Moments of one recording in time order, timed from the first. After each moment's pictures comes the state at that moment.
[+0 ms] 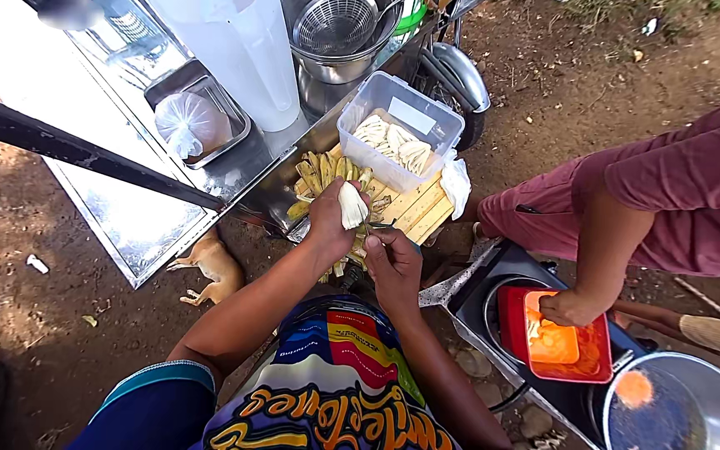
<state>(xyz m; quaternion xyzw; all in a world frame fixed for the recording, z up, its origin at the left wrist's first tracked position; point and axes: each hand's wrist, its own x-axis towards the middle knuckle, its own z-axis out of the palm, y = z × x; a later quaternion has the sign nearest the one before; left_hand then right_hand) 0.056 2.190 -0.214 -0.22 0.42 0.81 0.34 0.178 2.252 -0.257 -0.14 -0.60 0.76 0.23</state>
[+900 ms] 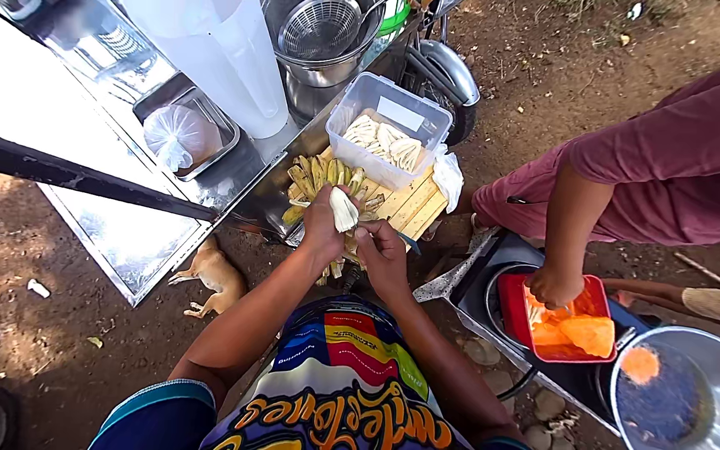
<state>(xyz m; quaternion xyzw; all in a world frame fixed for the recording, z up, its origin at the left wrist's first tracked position) 0.055 2.191 -0.242 -0.19 0.47 0.81 0.31 0.168 2.262 -0.282 -0.17 -0.61 0.75 0.17</state>
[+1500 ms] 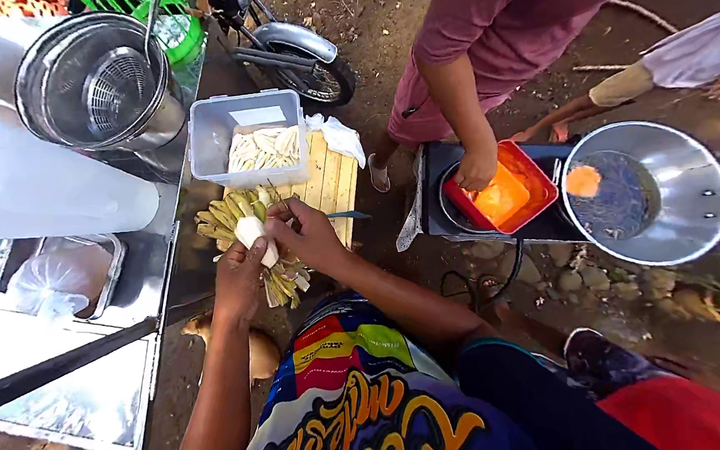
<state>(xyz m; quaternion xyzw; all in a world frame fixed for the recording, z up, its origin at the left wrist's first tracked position) 0.060 2.163 -0.252 0.16 0.66 0.62 0.39 0.165 2.300 -0.252 -0.24 -0.66 0.68 0.19</state>
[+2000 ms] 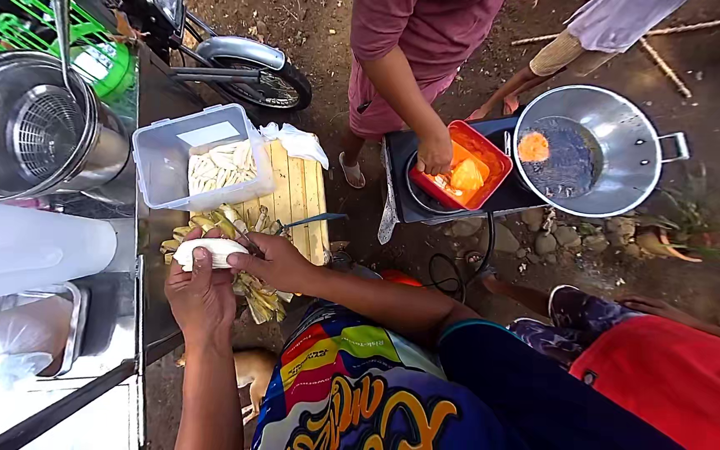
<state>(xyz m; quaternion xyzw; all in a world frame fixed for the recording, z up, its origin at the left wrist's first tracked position) 0.054 2.187 -0.250 0.16 0.56 0.76 0.30 0.164 2.285 -0.273 -0.20 -0.59 0.76 0.16</state>
